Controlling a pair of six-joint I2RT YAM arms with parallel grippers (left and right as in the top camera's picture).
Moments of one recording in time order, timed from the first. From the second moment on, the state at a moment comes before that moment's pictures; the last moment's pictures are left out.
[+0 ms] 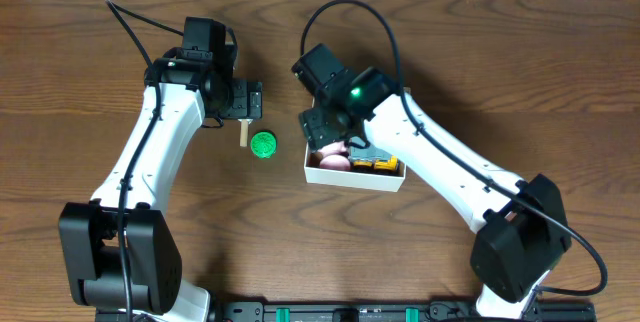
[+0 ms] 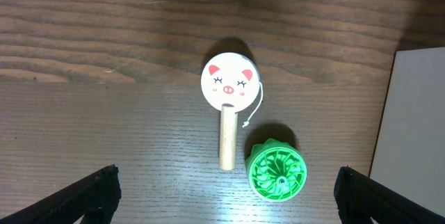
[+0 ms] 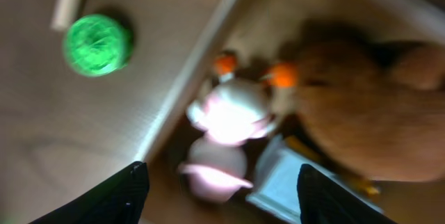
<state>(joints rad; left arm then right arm) -0.11 1.70 1.33 -0.86 0.02 -0.11 0.71 1.90 1.64 -0.99 0.06 0.36</state>
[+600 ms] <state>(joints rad) -0.11 1.70 1.33 -0.86 0.02 -0.11 0.08 1.90 1.67 -0.98 0.17 0.40</state>
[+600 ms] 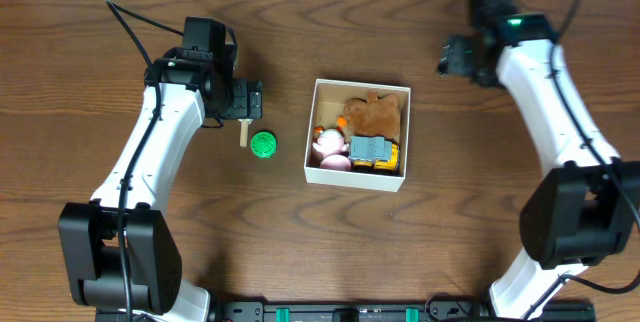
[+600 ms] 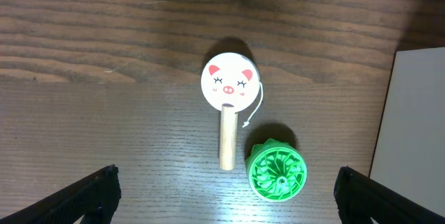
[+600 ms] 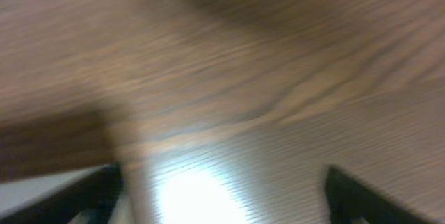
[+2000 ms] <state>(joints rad) -0.11 1.70 1.34 -0.84 0.02 -0.16 -0.06 1.90 1.67 -0.98 0.18 0.40</state>
